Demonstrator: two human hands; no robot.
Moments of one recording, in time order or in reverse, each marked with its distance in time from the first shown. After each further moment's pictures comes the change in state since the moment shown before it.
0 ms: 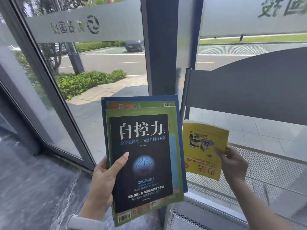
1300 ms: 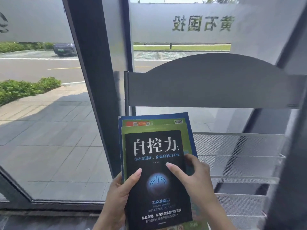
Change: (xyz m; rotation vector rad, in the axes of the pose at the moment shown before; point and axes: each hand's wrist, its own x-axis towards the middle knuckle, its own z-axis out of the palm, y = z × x) left_hand -0.047 -0.060 0.072 -0.018 -0.494 -0.364; right_hand -0.125 -0.072 -0.089 0.015 -0.091 0.160
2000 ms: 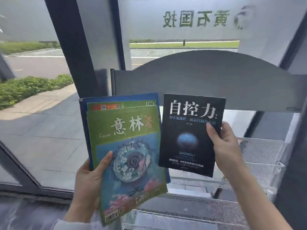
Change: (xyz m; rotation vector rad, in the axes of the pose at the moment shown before) left_hand 0.006 0.007 0.037 0.069 0.354 0.307; right_hand 0.098 -0.001 -0.114 0.552 -0.057 -0.133
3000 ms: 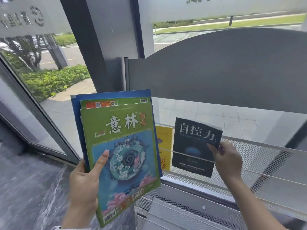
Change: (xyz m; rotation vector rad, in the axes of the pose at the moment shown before) left_hand -0.021 -0.011 0.007 0.109 0.316 0.138; right_hand 0.064 0.131 -0.038 -0.894 0.032 -0.240
